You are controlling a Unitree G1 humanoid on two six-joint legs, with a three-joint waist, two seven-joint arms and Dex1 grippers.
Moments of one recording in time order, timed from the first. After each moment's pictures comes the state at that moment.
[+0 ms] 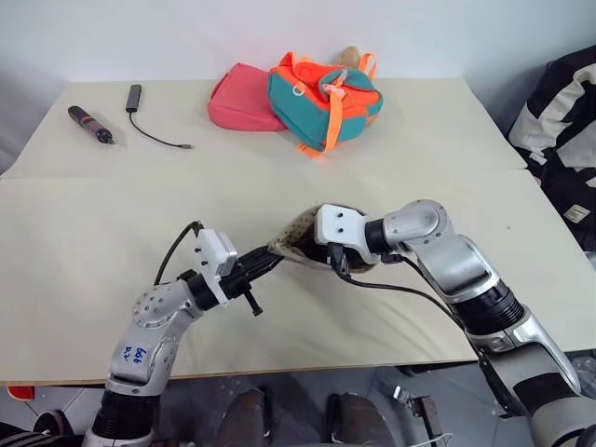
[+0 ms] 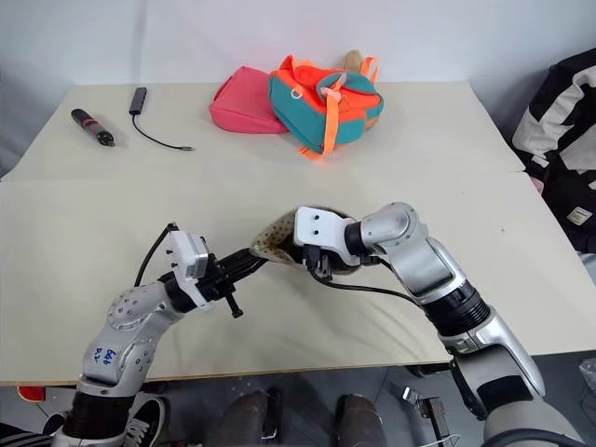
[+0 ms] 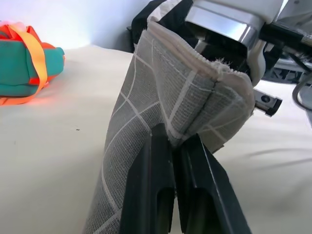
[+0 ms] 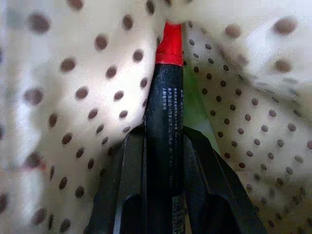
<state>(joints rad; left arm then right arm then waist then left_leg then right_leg) -0.15 0.39 -0.01 -0.32 -0.42 0.21 -0.70 -0.79 -0.53 0.42 -0.08 0.00 0.48 1.15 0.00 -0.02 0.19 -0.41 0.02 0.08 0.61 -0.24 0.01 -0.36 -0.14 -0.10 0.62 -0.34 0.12</state>
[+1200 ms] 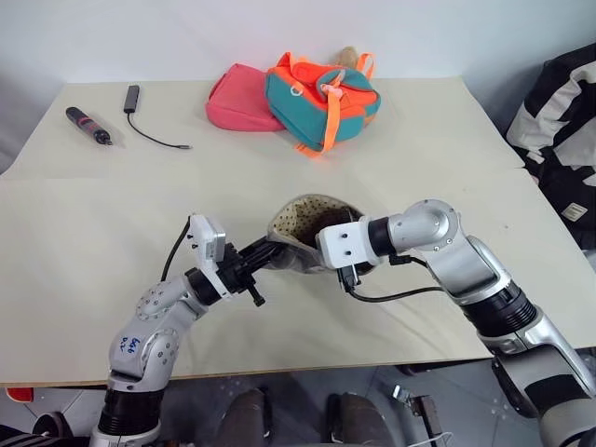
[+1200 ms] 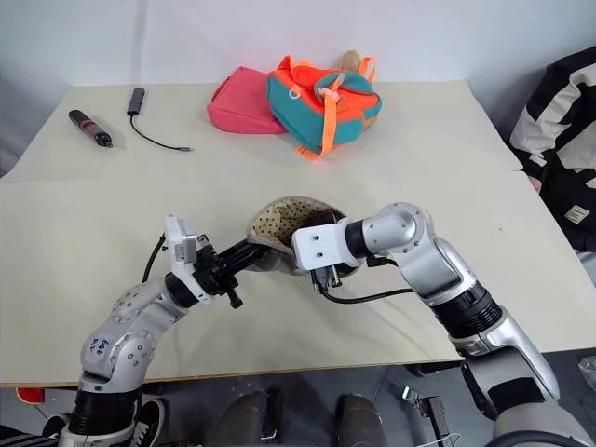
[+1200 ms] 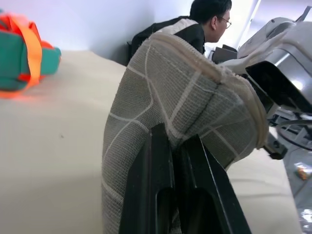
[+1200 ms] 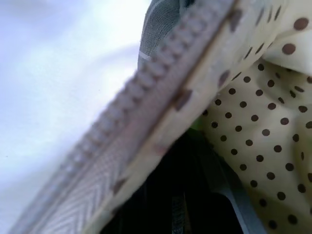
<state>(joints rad) -0.18 0.33 0.07 -0.36 -0.63 0.45 -0.64 -0.78 -0.56 0.43 -0.07 -0.09 0.12 1.19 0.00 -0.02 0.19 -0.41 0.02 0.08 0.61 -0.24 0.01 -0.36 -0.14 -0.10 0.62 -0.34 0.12</state>
